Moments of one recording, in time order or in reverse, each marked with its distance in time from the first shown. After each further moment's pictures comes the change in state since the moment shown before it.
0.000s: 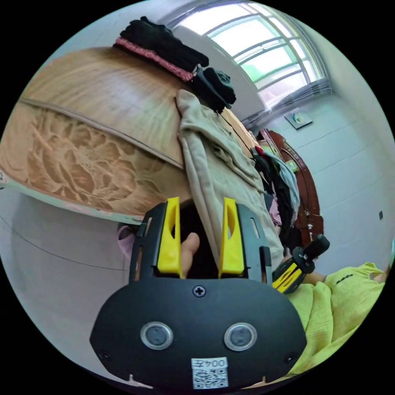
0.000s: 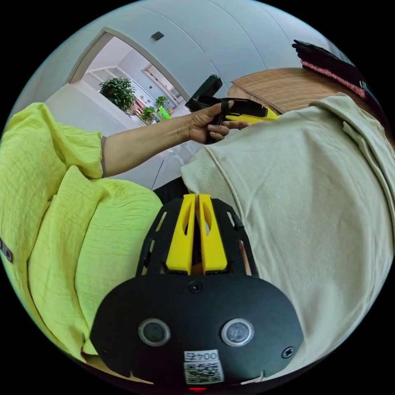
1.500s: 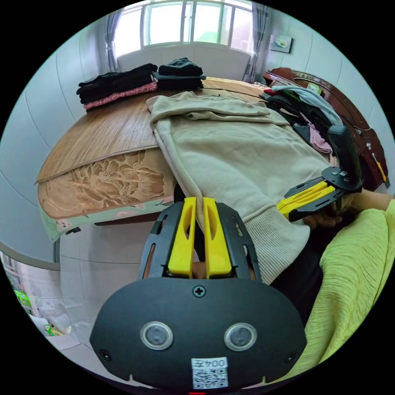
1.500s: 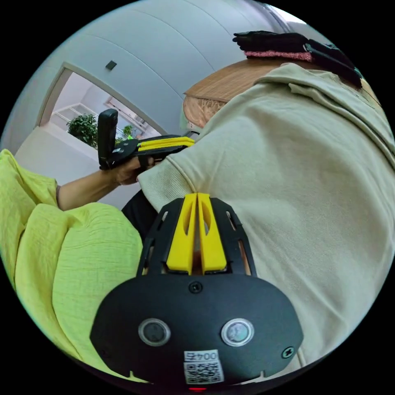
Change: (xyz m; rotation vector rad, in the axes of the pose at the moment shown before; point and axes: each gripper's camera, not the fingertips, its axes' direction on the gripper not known) left arm 0.229 0.115 -0.076 -0.063 -0.559 0.428; right arm 0.009 0.023 0.038 0.118 0.116 0.269
